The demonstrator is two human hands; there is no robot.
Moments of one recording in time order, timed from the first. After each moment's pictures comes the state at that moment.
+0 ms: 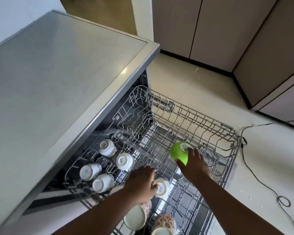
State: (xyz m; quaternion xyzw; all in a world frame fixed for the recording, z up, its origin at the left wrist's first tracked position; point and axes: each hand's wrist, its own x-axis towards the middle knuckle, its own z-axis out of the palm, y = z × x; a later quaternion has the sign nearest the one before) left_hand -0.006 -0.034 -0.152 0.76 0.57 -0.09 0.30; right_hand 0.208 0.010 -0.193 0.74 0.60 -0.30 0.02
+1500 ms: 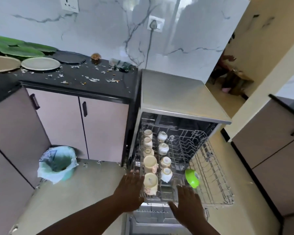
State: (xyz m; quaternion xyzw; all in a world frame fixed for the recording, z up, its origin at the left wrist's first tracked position) left_hand 0.146 -0.374 -0.054 0.48 0.86 0.04 0.14; right_hand 0.313 -0.190 -0.049 0.30 0.95 -0.03 0.11
